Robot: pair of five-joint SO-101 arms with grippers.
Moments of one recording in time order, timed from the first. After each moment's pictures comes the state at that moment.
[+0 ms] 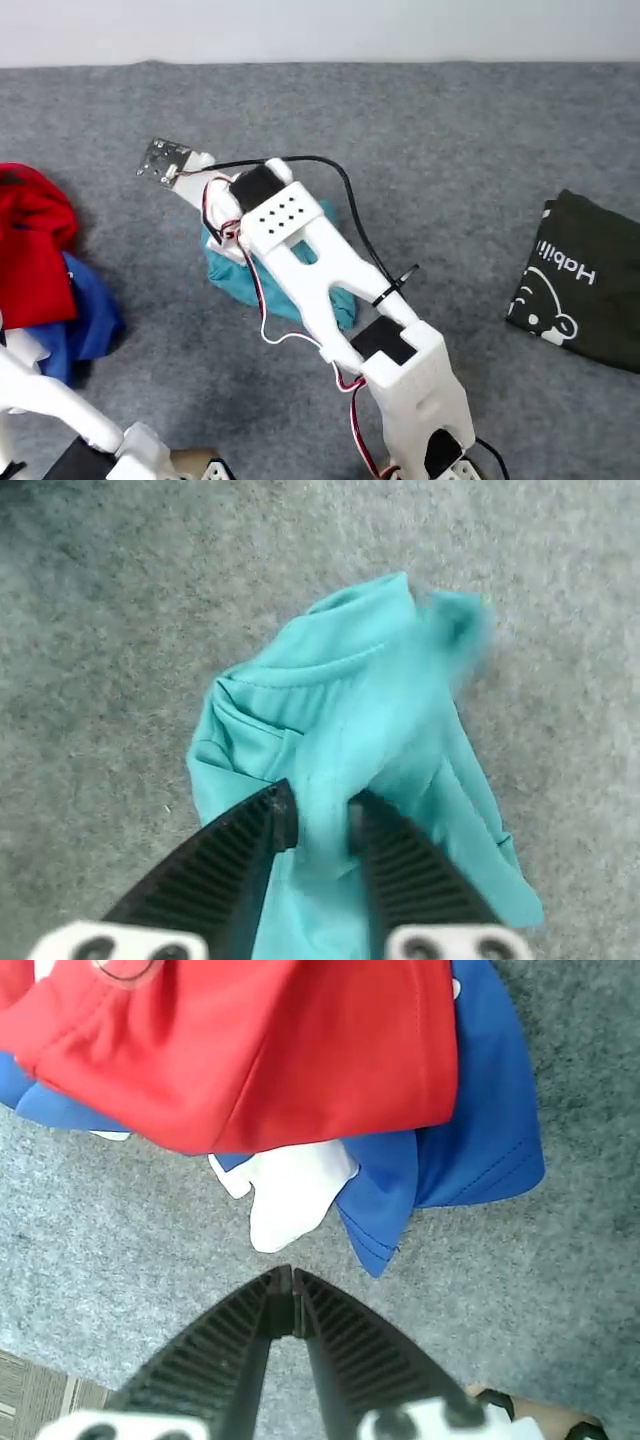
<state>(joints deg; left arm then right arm) -58.8 -19.5 11.5 99.0 -27.1 -43.7 30.0 -33.6 79.6 25.7</state>
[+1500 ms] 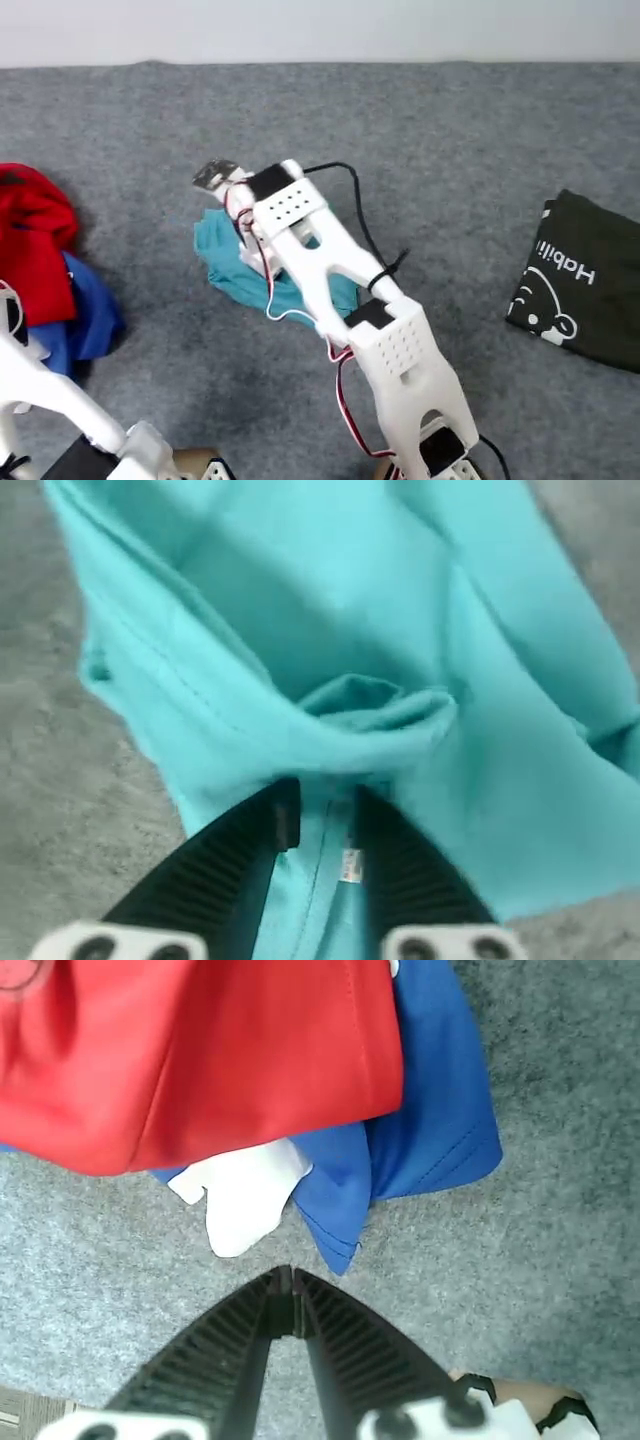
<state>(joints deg) -54.8 -19.5 15.3 99.0 -27.1 -39.3 44.0 -38.8 90.9 19.6</state>
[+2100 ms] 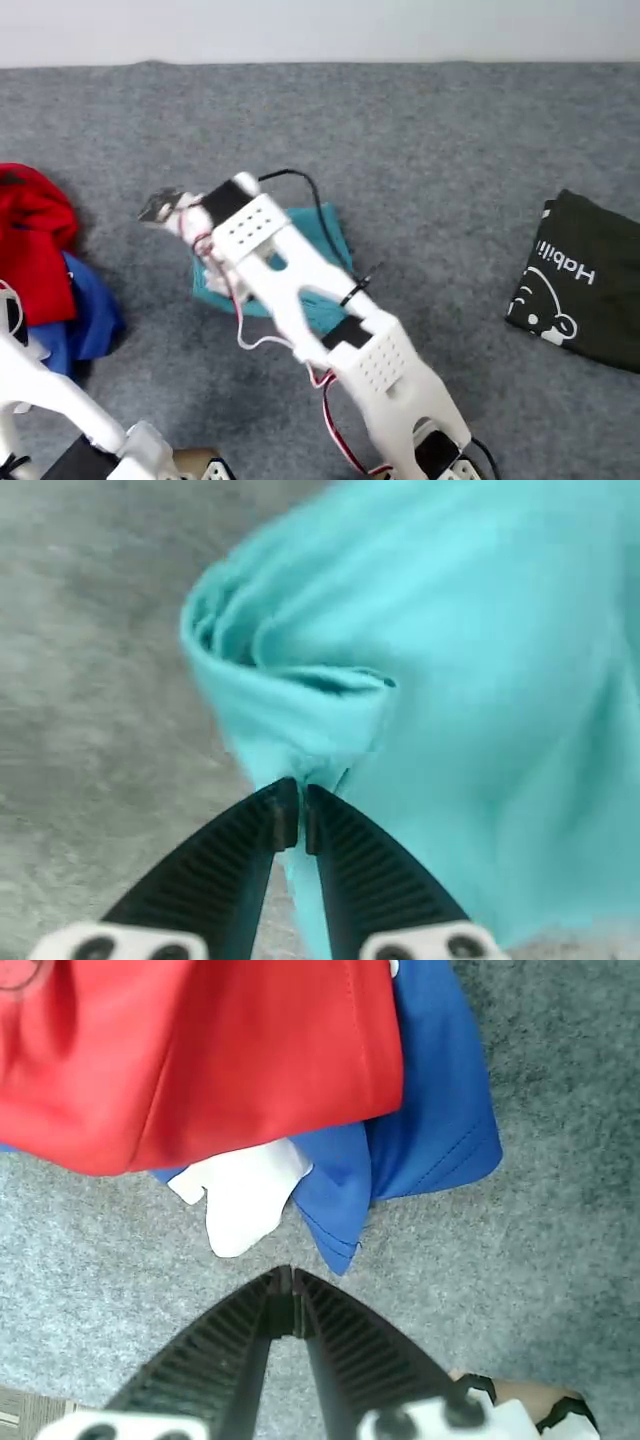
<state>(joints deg) -54.8 -19.5 15.3 99.0 -27.1 -49.6 44.0 -46.7 100.5 22.5</state>
